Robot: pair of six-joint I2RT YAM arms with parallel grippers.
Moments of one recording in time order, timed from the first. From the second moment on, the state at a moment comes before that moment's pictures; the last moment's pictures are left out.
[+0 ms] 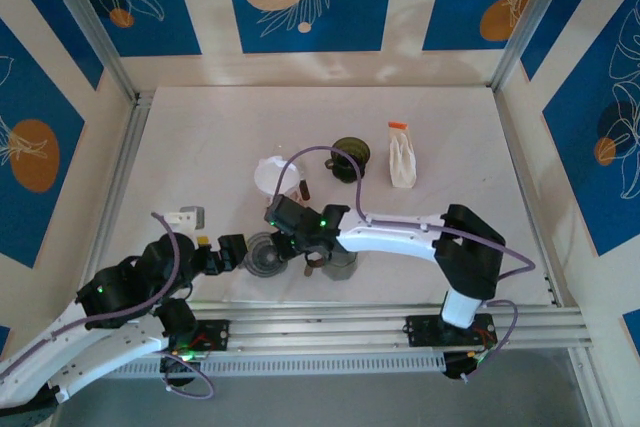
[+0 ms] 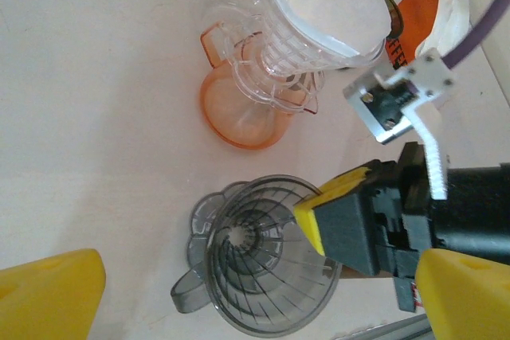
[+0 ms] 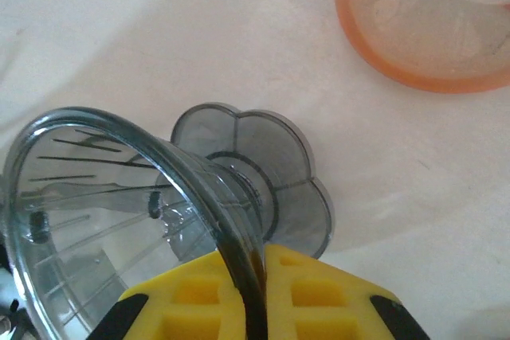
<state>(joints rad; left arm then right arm) -0.94 0.40 0.70 -0.93 -0.34 -0.81 1.14 1.71 1.18 -0.48 0.05 0.65</state>
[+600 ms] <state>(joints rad) -0.94 0.35 0.69 -0.86 -0.39 -0.81 1.16 1.26 1.18 -0.74 0.05 0.72</state>
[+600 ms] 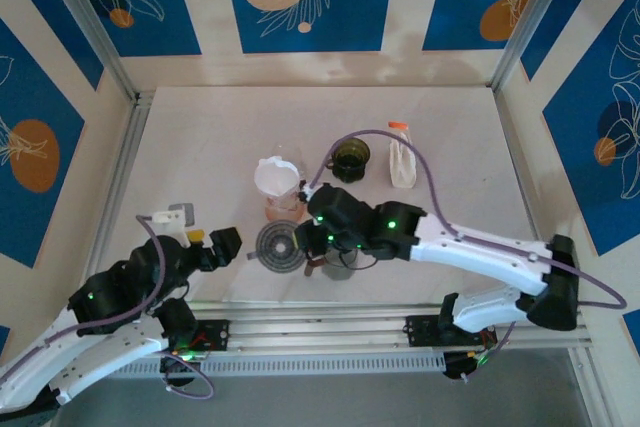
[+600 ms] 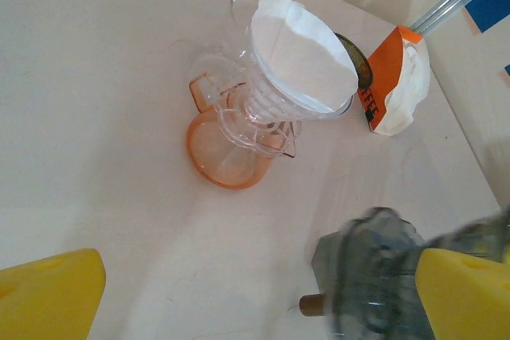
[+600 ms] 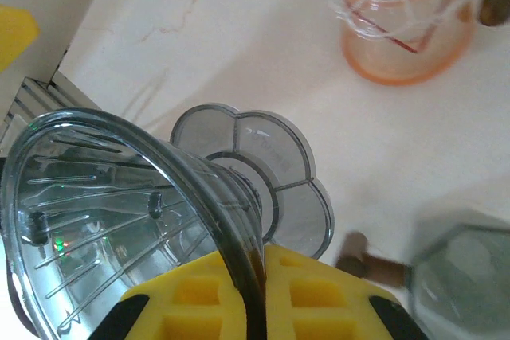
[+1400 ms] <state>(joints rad) -0.94 0.41 0.62 -0.76 -0.36 -0.81 0.78 1.13 1.06 -1.02 -0.16 0.72</state>
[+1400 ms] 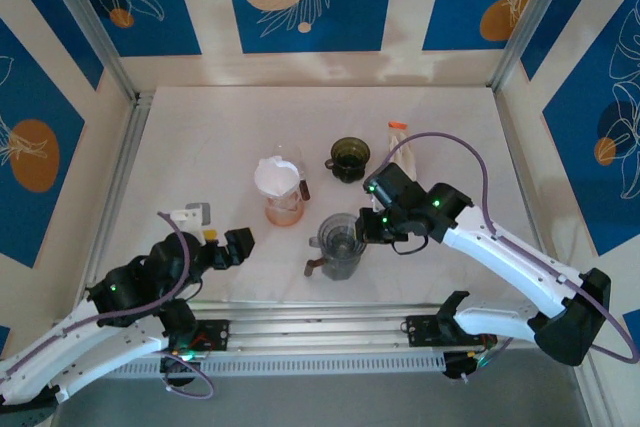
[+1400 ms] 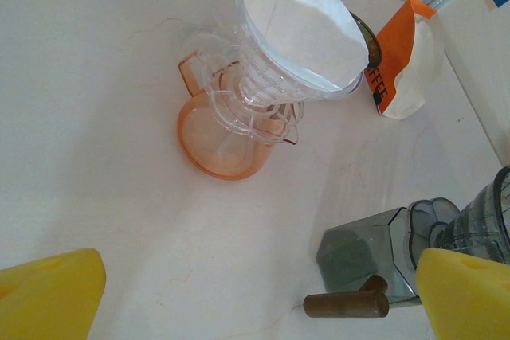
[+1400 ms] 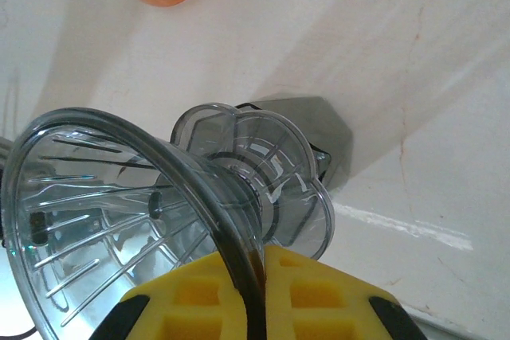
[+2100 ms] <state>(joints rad) -0.94 0.41 0.62 -0.76 -0.36 -0.81 0.75 1.13 1.00 -0.97 -0.19 0.71</state>
